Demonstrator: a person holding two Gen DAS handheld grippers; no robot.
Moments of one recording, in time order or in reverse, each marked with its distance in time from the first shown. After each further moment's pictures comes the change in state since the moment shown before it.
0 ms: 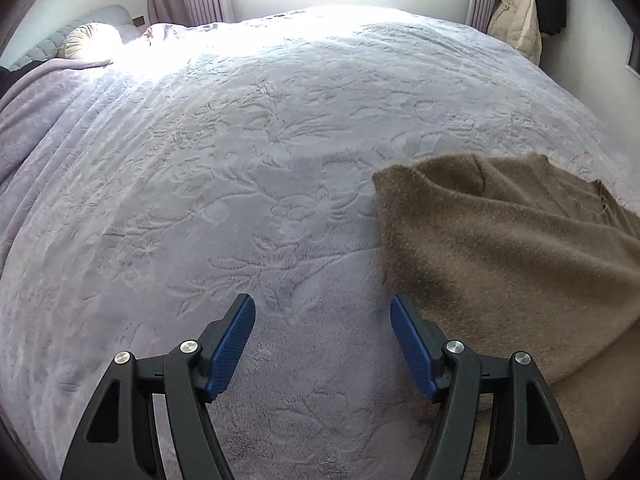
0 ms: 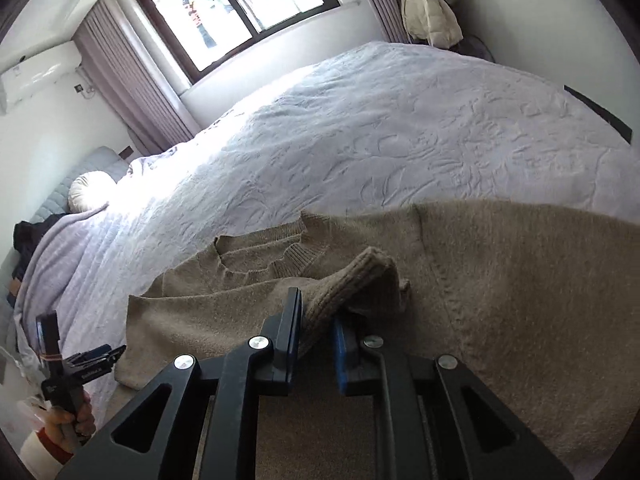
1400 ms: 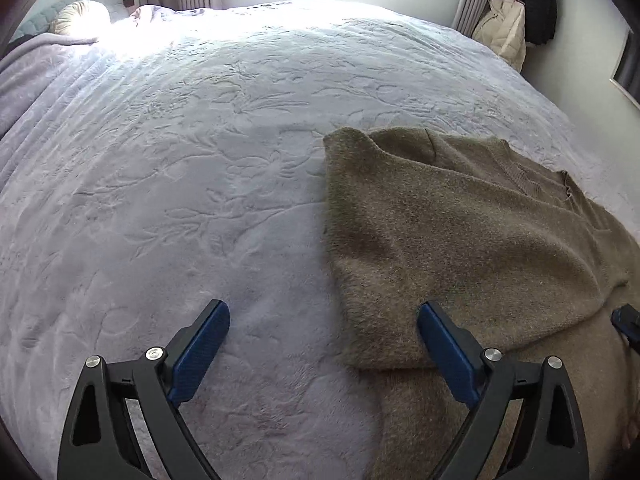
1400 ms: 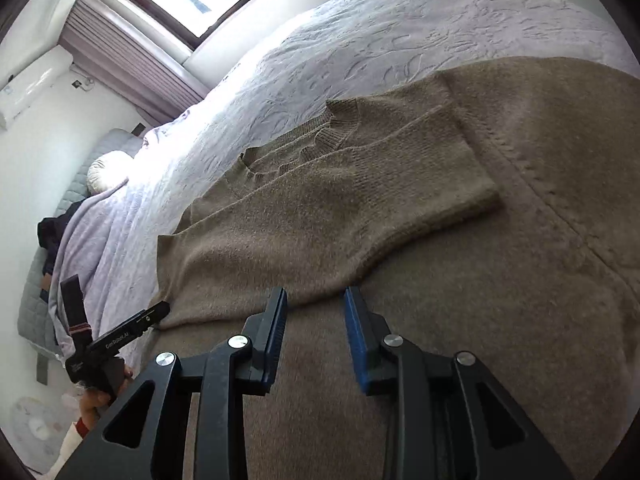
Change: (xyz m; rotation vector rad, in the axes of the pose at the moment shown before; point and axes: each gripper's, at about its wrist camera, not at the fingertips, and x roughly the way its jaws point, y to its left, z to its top) left arm -0.005 -0.007 -0.032 -0.056 0.031 -0.140; right arm -0.002 0.008 -0.062 0.088 0.181 0.147
